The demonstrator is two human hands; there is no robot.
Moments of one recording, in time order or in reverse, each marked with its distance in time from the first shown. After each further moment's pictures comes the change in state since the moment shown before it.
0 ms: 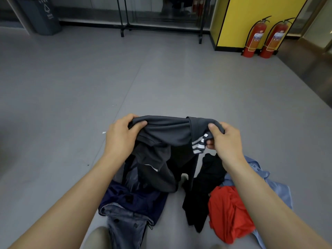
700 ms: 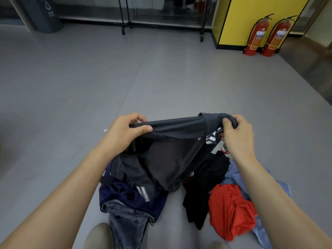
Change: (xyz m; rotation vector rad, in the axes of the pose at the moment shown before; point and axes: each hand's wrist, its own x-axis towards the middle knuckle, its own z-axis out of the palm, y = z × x) left_hand 0.003 0.007 -0.022 -0.090 -0.334 -0.005; right_hand 0.017 0.005 -0.021 -0.345 0.155 -0.085
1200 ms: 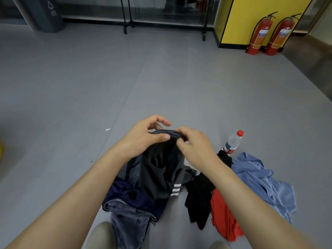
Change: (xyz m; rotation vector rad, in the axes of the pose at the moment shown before) left_hand -0.008 0.019 0.026 -0.238 -0.246 0.028; right_hand -0.058 -0.034 0.058 -0.248 -0.484 -0.431
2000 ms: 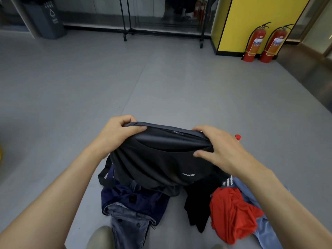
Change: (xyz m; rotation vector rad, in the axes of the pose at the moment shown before) left_hand -0.019 0.000 -0.056 0.066 0.224 -0.081; right_hand -0.026 0.016 -0.071 -0.326 -0.092 -0.210
